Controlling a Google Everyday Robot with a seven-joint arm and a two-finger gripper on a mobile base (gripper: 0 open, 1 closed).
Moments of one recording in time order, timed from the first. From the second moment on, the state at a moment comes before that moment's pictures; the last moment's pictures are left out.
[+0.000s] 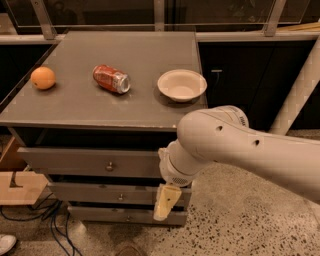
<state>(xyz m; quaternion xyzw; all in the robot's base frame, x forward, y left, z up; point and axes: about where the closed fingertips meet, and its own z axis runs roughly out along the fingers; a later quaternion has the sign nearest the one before) 0.439 -0.012 0.712 -0.66 0.72 0.09 0.19</state>
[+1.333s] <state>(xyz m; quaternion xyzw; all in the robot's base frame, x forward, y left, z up) 0.514 0.010 0.670 -0.69 0.70 0.07 0.20</state>
